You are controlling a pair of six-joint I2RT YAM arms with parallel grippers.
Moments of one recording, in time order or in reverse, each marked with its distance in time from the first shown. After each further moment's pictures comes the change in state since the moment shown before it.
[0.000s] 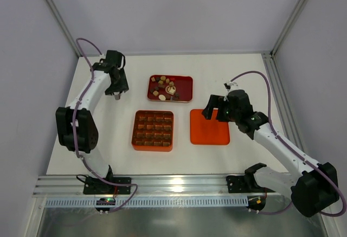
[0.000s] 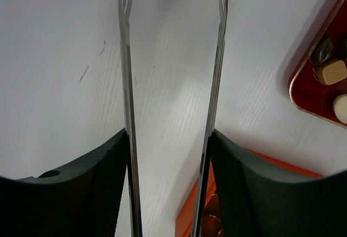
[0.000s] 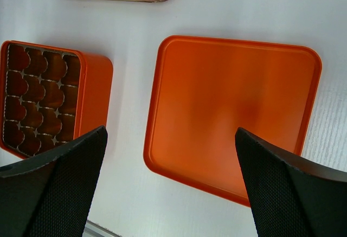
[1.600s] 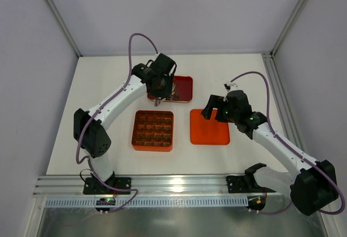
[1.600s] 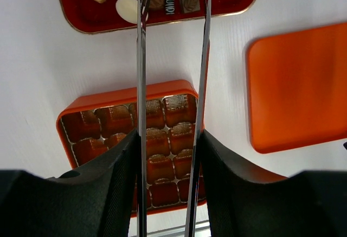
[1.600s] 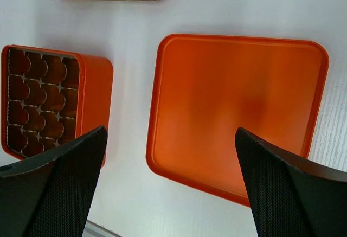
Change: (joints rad) left arm -0.512 0.025 0.231 -0.132 0.079 -0.051; right arm 0.000 0.022 -0.013 0.024 -0.002 0.038
